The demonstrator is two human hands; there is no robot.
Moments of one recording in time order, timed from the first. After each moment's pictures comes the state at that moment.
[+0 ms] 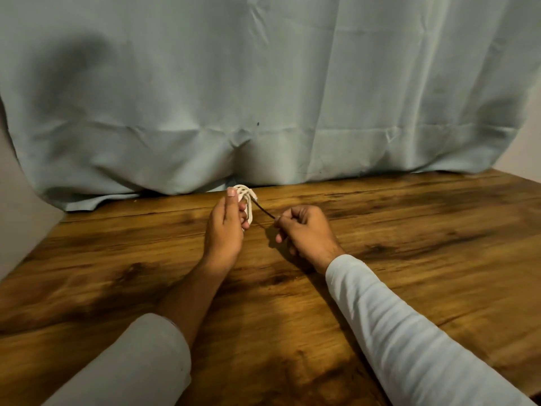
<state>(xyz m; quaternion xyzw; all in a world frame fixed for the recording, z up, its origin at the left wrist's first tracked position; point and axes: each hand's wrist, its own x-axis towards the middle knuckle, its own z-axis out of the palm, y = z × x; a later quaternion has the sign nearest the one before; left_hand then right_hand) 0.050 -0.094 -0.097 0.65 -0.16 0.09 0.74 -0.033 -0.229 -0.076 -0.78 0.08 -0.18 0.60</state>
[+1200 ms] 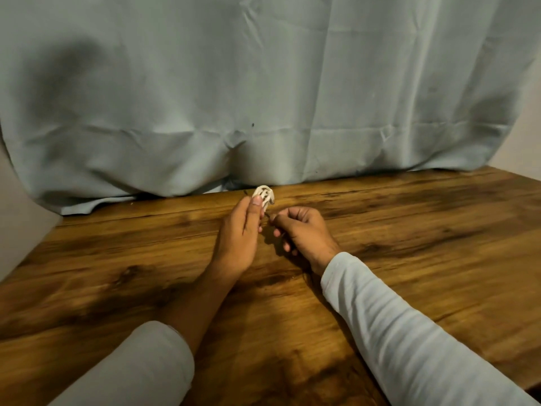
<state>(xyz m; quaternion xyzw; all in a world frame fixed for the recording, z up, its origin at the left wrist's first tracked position) 0.022 -0.102 -0.092 0.73 -0.30 0.14 0.60 -0.034 -0.231 -0.080 -0.69 0.06 -0.15 0.71</state>
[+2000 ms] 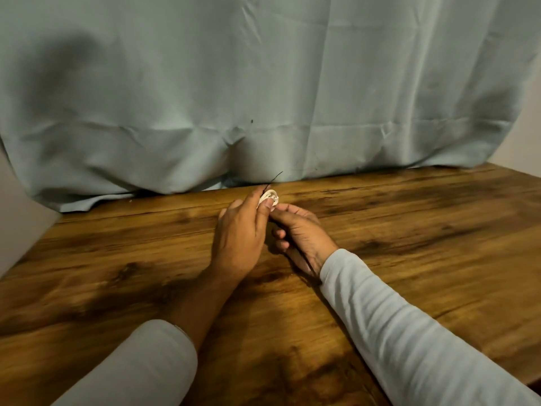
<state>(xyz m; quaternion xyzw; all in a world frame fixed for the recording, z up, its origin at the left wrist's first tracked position) 0.029 -0.103 -0.094 0.83 -0.32 0.26 0.37 -0.027 -0.225 -0.085 -0.52 0.04 -0.08 0.85</state>
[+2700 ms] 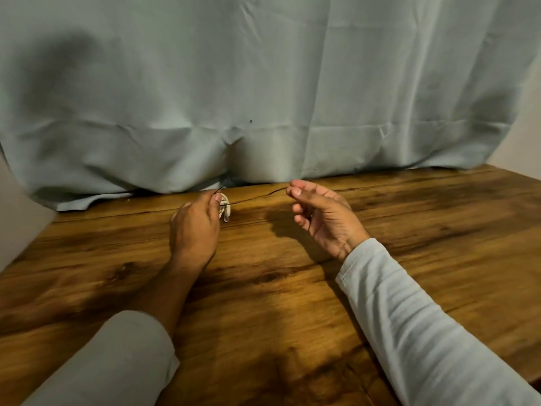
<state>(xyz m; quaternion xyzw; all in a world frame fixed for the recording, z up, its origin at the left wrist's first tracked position) 0.070 -0.055 -0.096 0.86 -0.19 0.31 0.36 -0.047 -0.261 -0.051 -0.51 0.00 -0.14 0.85</state>
